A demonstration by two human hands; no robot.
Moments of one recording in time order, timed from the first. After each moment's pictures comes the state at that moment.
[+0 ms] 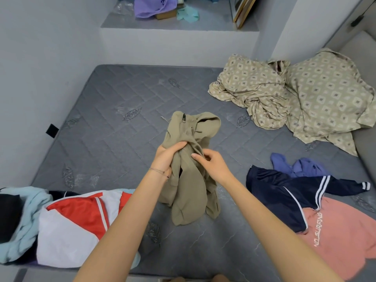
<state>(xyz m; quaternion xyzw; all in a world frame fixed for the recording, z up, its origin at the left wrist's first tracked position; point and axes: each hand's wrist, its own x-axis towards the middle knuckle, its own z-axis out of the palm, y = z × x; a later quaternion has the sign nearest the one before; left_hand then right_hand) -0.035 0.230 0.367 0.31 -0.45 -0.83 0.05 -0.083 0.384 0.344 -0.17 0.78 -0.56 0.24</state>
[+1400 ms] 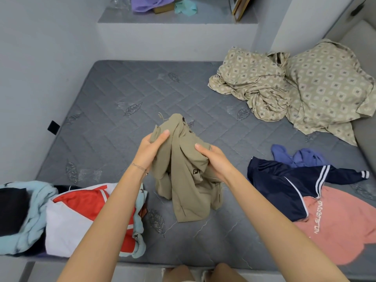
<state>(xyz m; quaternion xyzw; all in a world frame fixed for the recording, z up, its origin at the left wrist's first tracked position) 0.006 0.185 0.375 0.26 -0.61 -0.75 0.05 -0.065 0.380 0.331 0.03 0.54 -0.75 0.39</state>
